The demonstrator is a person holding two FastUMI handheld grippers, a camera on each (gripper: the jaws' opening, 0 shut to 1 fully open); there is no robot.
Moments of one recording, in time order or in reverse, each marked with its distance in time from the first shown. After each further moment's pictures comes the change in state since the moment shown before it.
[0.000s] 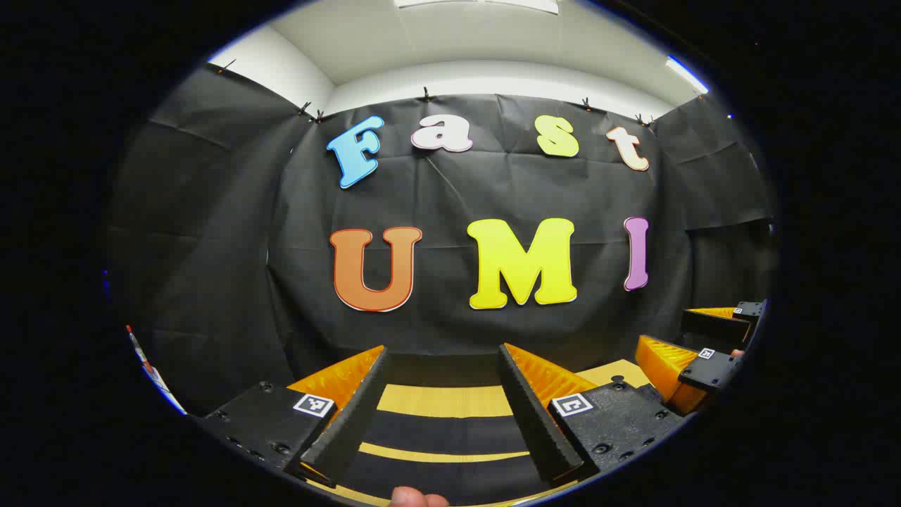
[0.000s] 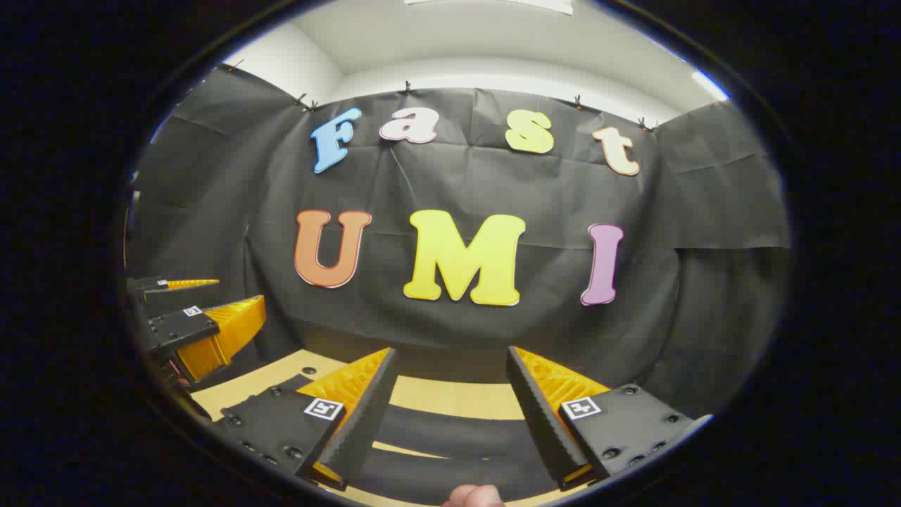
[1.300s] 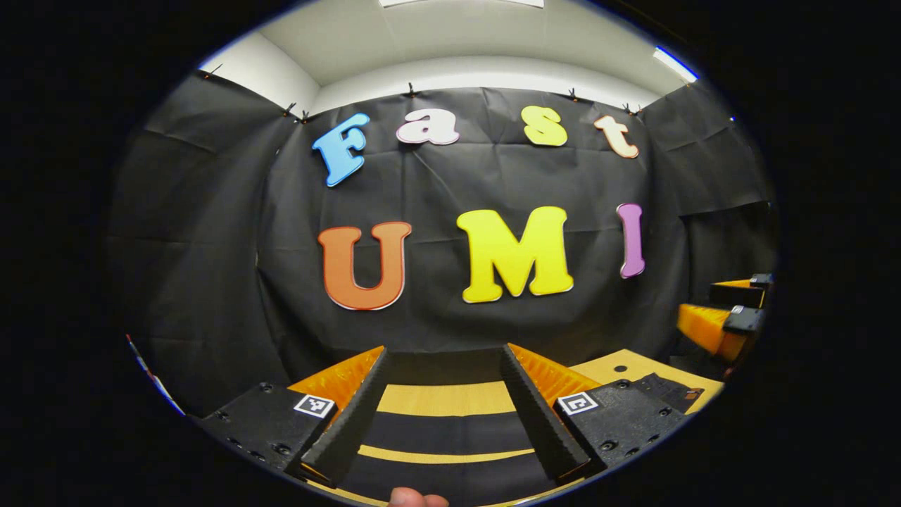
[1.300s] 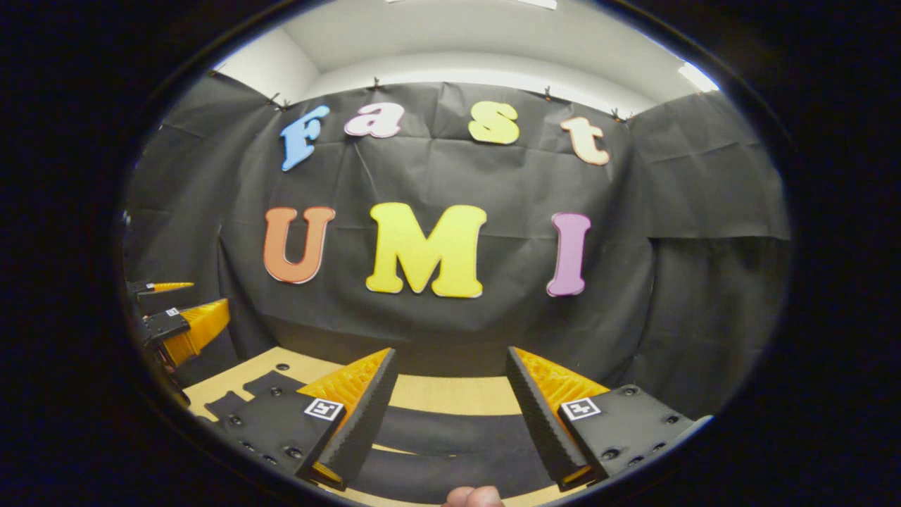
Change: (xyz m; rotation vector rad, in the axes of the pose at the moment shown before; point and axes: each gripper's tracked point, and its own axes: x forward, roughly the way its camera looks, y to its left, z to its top) left arm 0.009 0.011 -0.023 0.043 0.055 0.005; right arm -0.002 -0.085 -0.025 0.055 0.061 -0.121
